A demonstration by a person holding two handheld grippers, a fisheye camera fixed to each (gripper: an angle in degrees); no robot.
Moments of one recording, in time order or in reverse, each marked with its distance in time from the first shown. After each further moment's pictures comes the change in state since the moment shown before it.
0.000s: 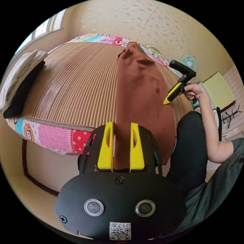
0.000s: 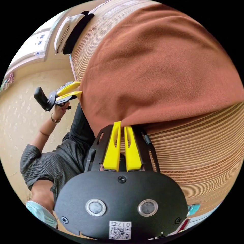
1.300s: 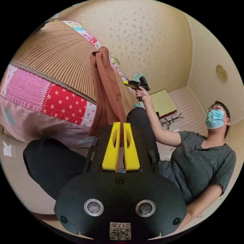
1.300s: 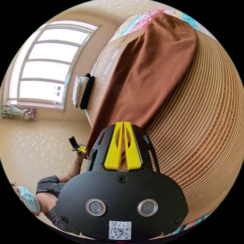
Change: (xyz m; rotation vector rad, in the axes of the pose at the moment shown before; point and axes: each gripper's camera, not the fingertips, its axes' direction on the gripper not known) left arm -0.040 0.031 -0.167 0.094 0.767 -0.031; right arm -0.009 0.060 -0.160 0.662 -0.213 0.178
